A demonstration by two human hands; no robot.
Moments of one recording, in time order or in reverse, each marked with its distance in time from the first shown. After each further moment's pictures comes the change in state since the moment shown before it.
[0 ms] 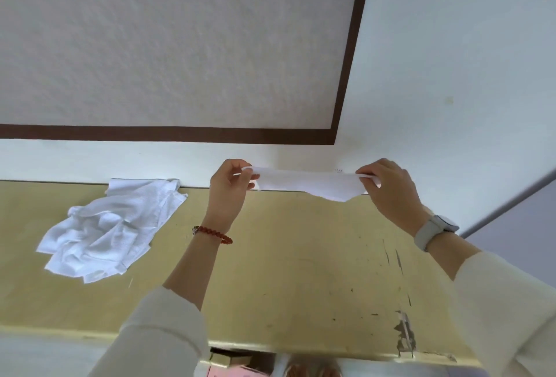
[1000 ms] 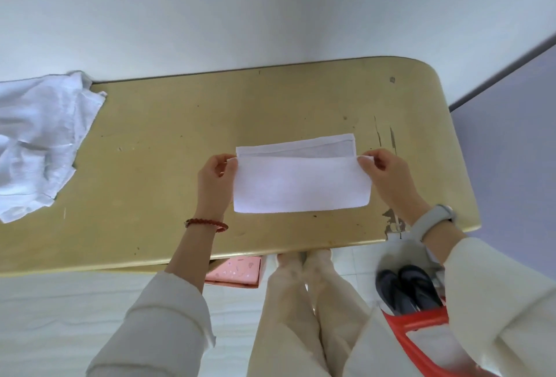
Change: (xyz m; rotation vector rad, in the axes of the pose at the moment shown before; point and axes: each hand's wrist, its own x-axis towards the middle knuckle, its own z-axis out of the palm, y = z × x) left_hand -0.081 -0.187 0.040 0.273 -0.070 -0.458; right_hand -0.144 0.100 0.108 0.434 -0.263 0.668
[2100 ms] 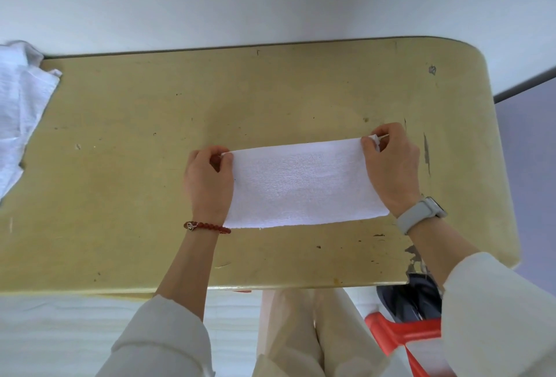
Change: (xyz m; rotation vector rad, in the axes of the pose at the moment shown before) left_hand 0.049 -0.015 0.038 0.415 0.251 0.055; right_hand 0.078 0.009 0.043 -0.202 0.229 -0.032
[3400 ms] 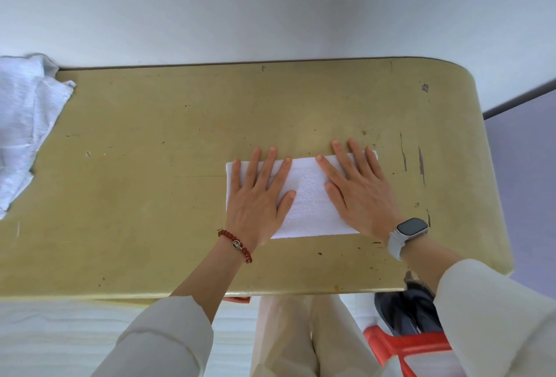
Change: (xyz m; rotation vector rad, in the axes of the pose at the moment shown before) left_hand -0.028 -0.017 0.034 0.727 -0.219 0.832; right_hand -0.021 0.023 0.021 -0.709 -0.260 -0.716
